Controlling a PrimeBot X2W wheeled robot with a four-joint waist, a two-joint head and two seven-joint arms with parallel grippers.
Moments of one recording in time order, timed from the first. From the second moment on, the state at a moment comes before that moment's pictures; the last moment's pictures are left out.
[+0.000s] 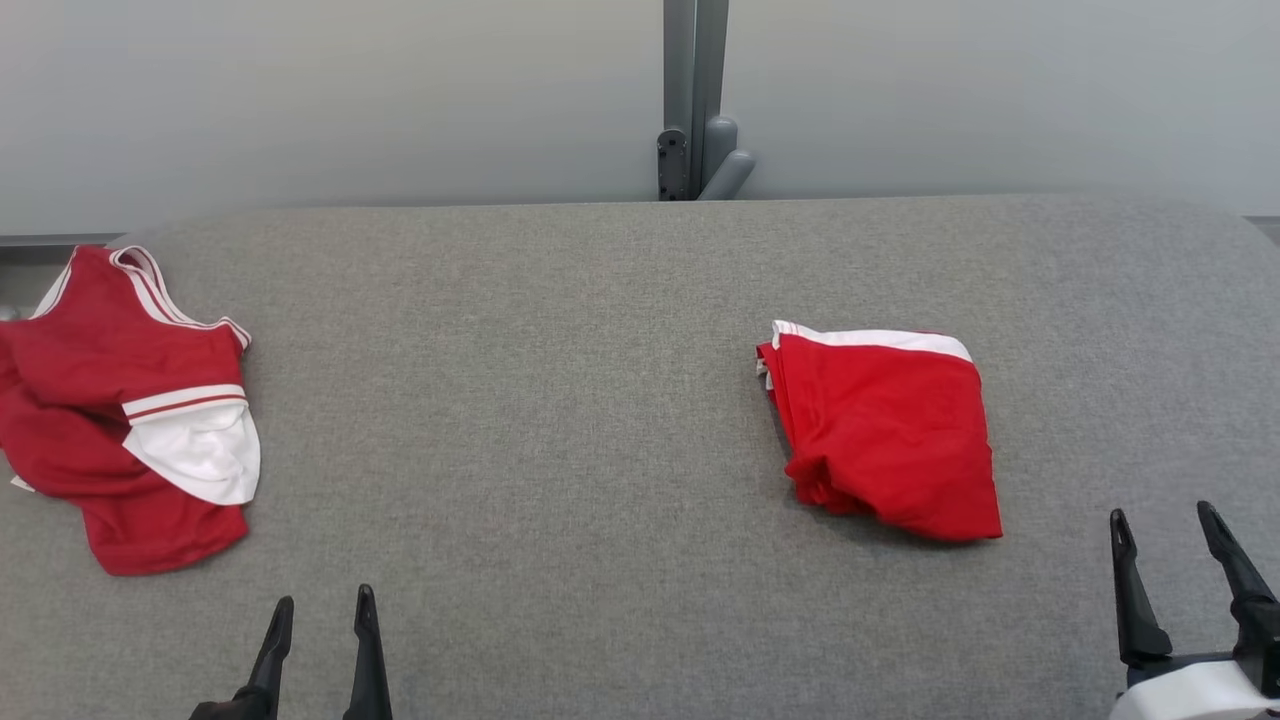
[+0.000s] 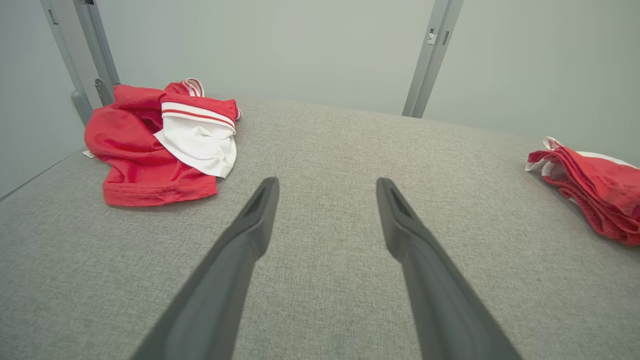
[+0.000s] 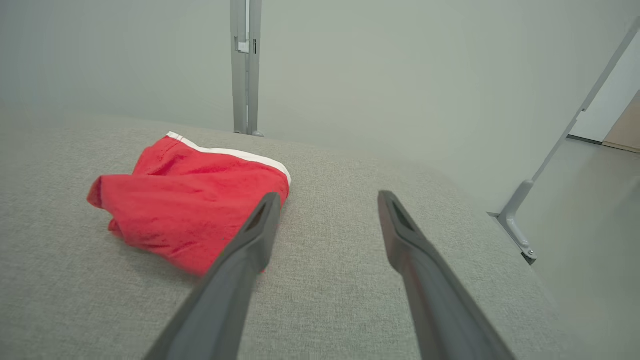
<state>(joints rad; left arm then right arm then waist) 0.18 0.05 -0.04 0.13 -0.23 -0.02 -0.26 0.15 -0.13 -0.18 0.06 -0.02 0.13 -0.26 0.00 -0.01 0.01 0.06</state>
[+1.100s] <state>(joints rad) 0.13 0.05 -0.06 0.11 -0.22 -0.04 -0.26 -0.36 -0.21 0.06 0.60 0.45 0.13 0.13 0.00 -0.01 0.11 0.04</state>
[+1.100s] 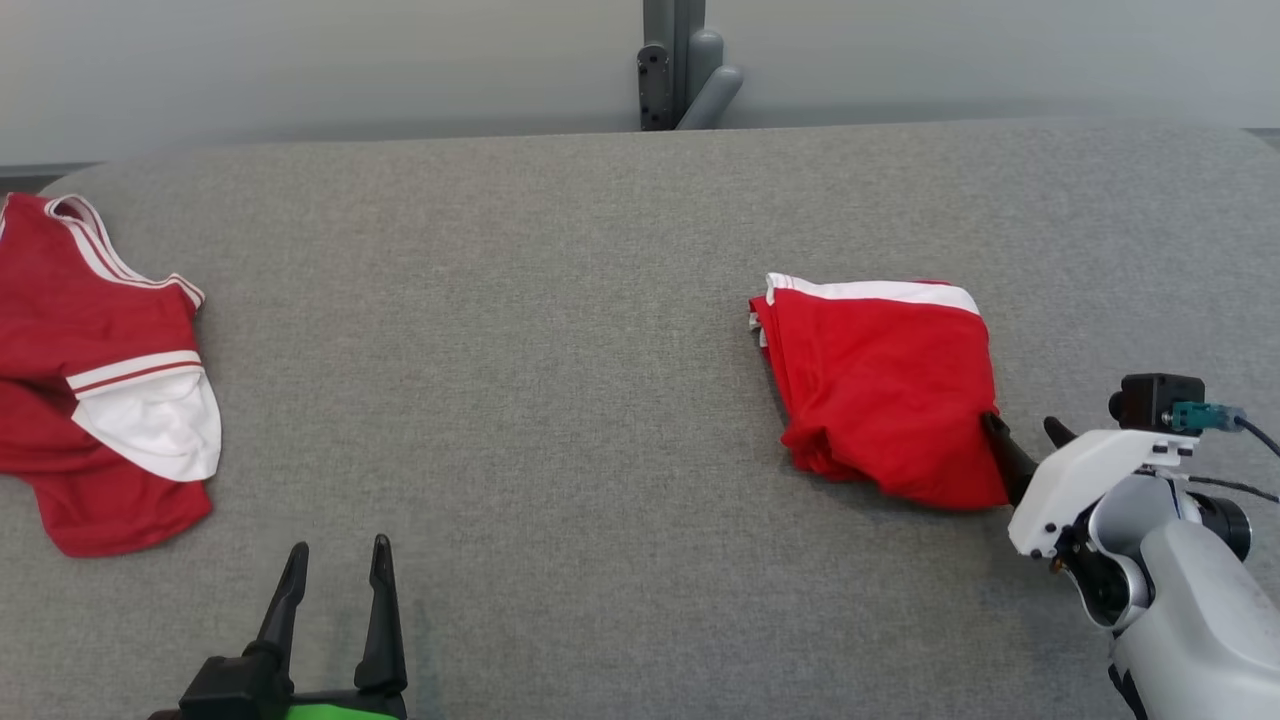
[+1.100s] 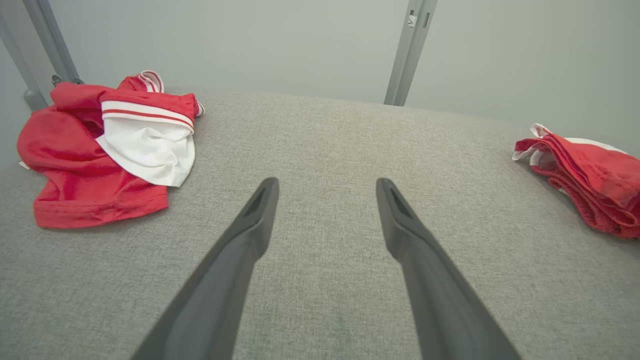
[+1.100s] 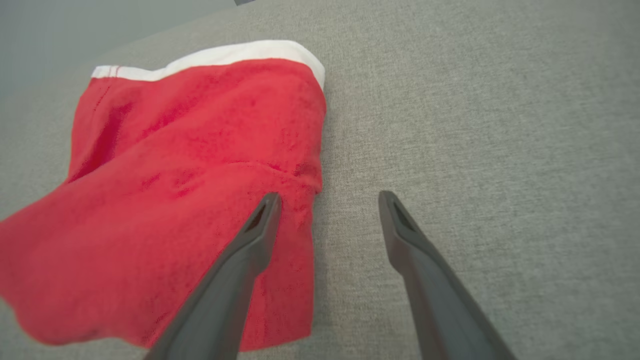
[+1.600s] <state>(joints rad) 0.10 0.05 -0.07 0.09 -0.23 -0.03 -0.26 -0.52 -0.21 0.13 0.77 0.65 0.13 0.18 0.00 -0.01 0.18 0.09</state>
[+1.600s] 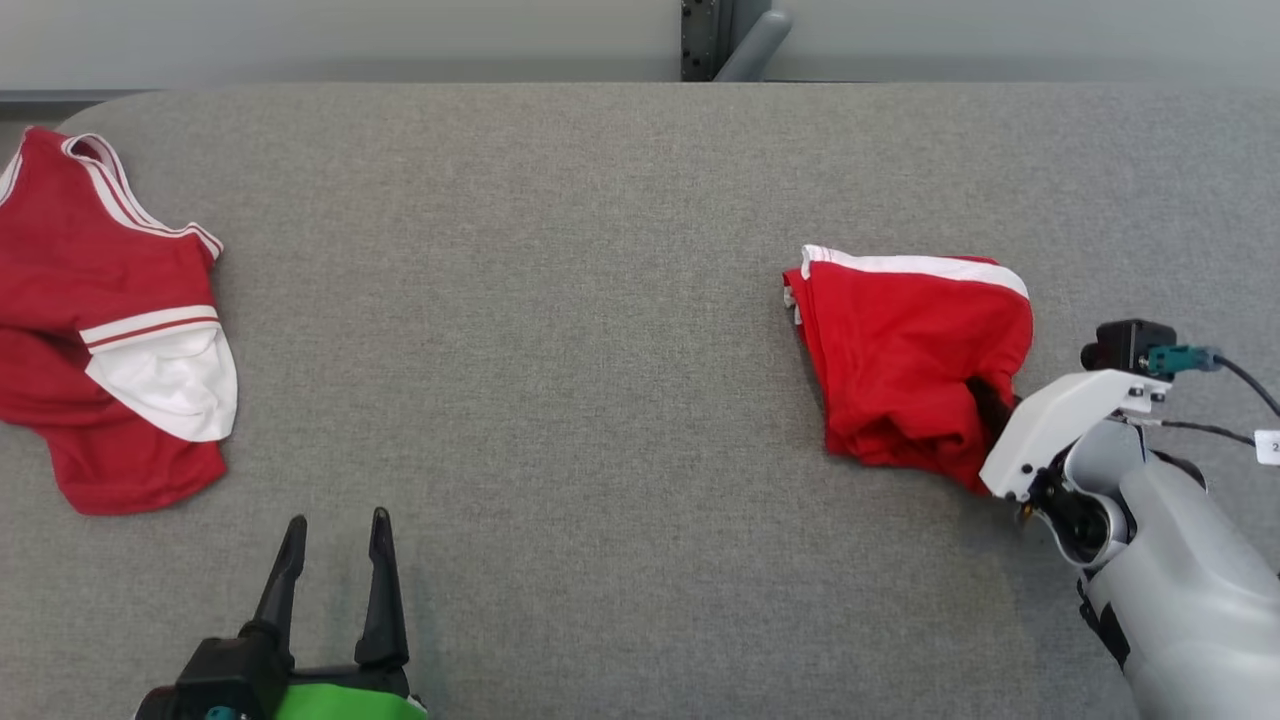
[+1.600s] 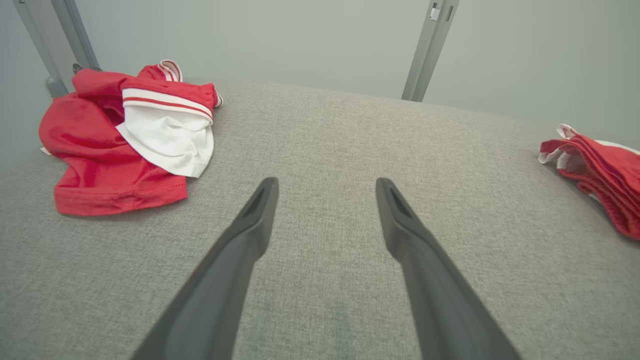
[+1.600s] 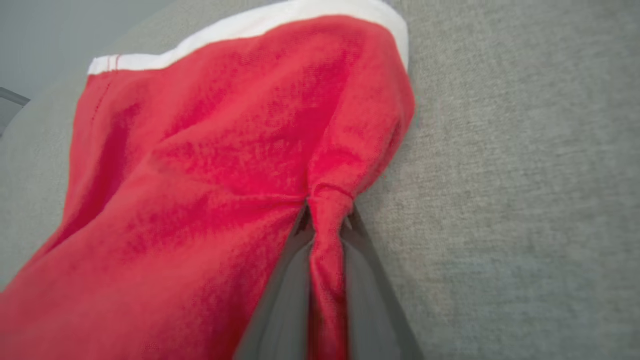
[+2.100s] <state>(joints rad) -0.07 0.05 -0.05 0.01 -0.15 -0.09 -0.26 -0.78 -0.60 0.31 0.76 0.43 0.13 0.30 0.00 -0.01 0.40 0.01</state>
